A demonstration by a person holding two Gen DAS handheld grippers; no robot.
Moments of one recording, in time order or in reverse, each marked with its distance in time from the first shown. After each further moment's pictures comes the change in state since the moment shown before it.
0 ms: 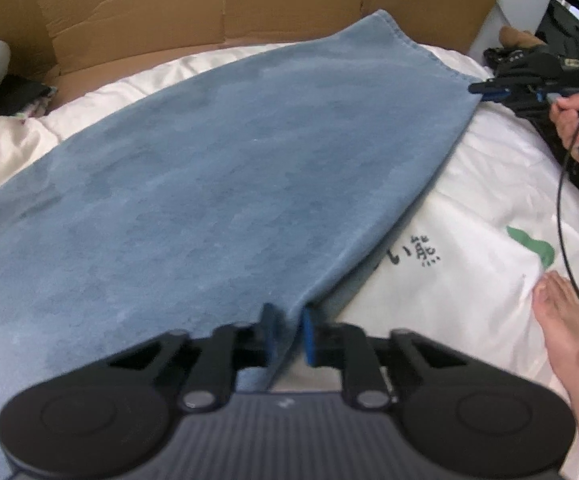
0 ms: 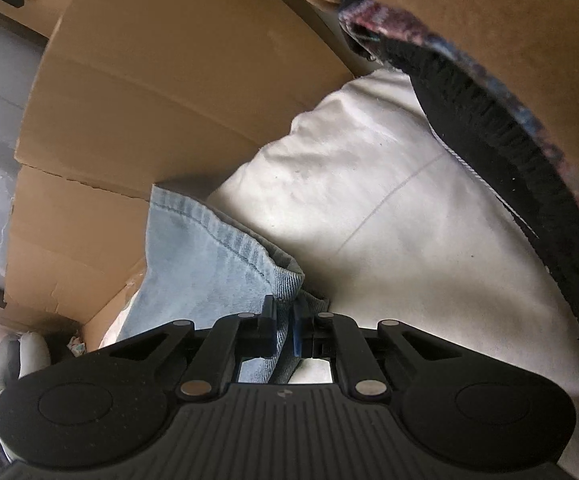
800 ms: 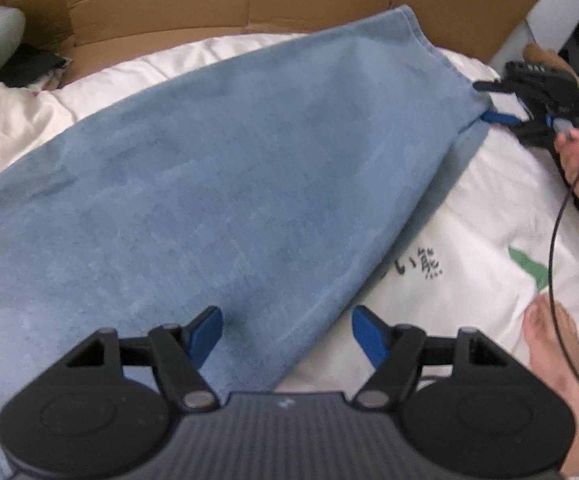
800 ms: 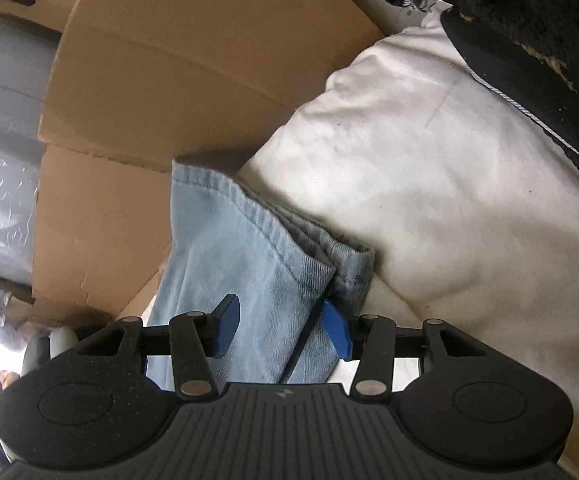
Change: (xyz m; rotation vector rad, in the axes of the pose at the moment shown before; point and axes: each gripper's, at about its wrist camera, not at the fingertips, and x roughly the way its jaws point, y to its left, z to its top) left arm -0.007 0.010 0.012 -0.081 0.077 0.003; right arm 0.012 0.009 -0.023 0.037 0.024 0.103
